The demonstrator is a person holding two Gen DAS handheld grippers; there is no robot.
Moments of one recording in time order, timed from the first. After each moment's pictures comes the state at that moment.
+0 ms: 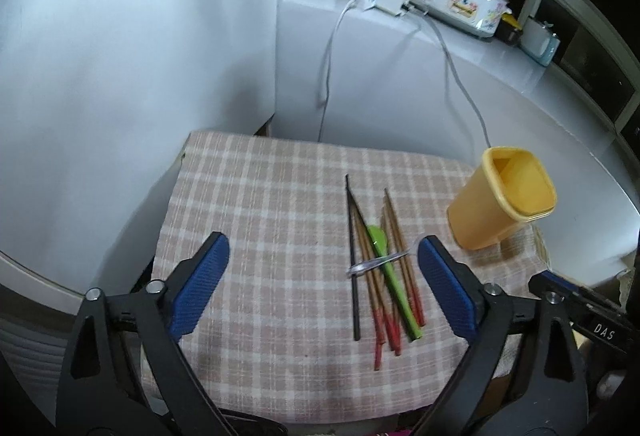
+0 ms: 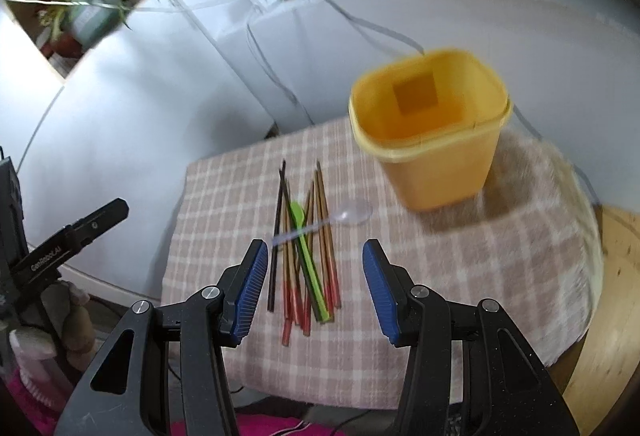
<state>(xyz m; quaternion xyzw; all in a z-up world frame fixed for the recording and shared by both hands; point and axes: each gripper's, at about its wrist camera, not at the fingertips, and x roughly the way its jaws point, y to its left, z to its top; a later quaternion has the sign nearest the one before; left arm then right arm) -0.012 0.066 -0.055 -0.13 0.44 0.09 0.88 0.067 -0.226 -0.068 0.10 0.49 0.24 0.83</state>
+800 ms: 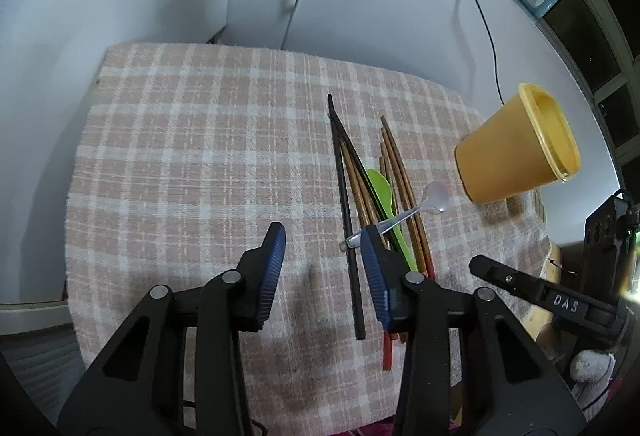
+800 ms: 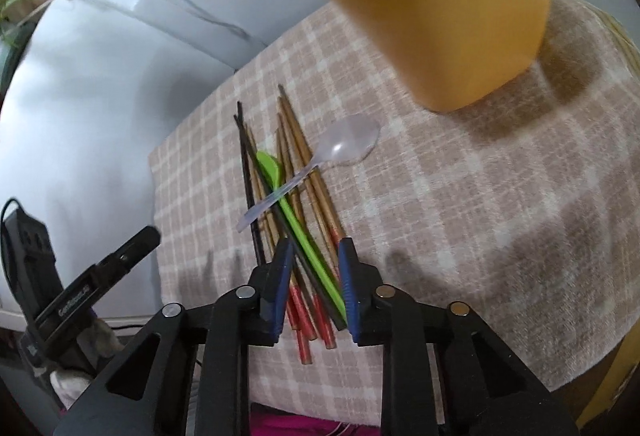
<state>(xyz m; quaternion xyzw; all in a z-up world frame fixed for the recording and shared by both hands) 0.054 0.084 -0.161 -0.18 0.55 -0.02 0.82 0.112 -0.191 -0.176 0.20 0.60 0.19 0.75</state>
